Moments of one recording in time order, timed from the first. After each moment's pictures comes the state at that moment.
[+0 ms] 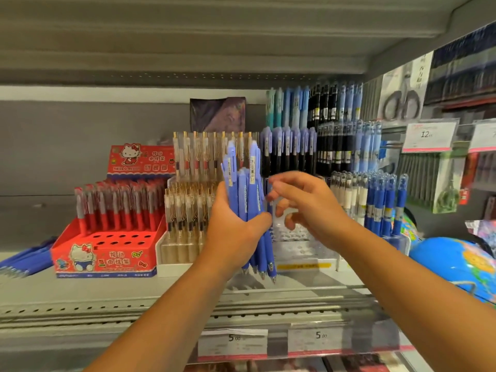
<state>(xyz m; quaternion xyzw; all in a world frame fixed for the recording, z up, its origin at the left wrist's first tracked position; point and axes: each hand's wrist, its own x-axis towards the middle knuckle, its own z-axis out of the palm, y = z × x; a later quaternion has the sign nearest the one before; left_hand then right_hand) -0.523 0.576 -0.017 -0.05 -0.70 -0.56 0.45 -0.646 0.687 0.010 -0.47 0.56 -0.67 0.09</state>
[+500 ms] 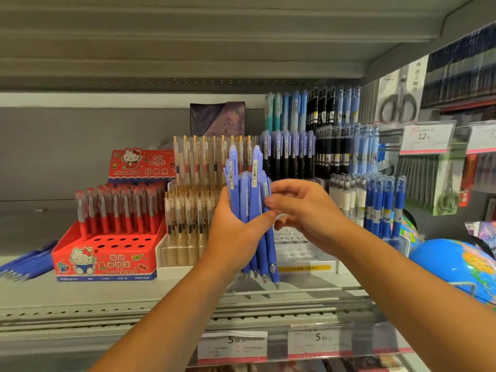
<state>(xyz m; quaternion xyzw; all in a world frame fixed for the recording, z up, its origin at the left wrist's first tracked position) -0.527 0.577 -0.019 -0.03 -0.68 -0.59 0.44 -0.636 0.689 0.013 -0.48 0.55 -0.67 0.15</state>
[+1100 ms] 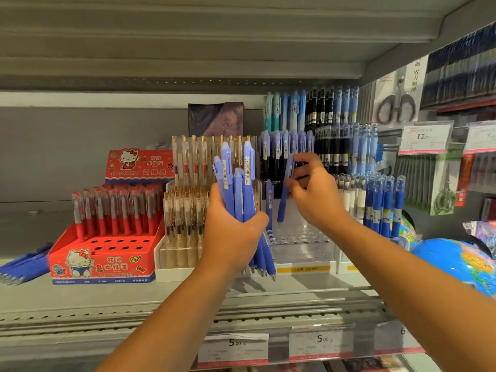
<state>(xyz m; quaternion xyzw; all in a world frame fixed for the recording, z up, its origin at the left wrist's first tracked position) -0.527 0.575 -0.021 -0.01 -0.68 -0.53 0.51 -0.678 0.672 0.019 -0.41 0.71 -0.53 -0.21</state>
